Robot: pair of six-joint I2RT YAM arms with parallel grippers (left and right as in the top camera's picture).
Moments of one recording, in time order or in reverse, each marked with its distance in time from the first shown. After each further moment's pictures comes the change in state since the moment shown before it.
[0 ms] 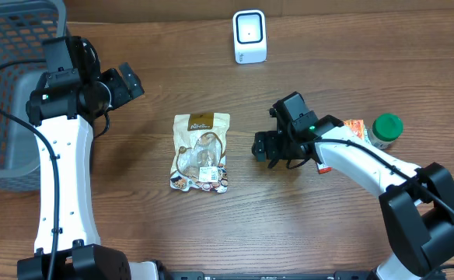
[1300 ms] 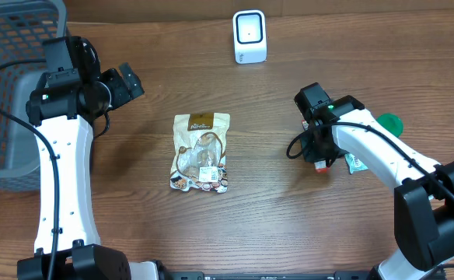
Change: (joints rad) left arm 0.000 0.000 0.000 0.000 0.000 0.000; right arm -0.120 0.001 0.118 -0.468 0.355 -0.204
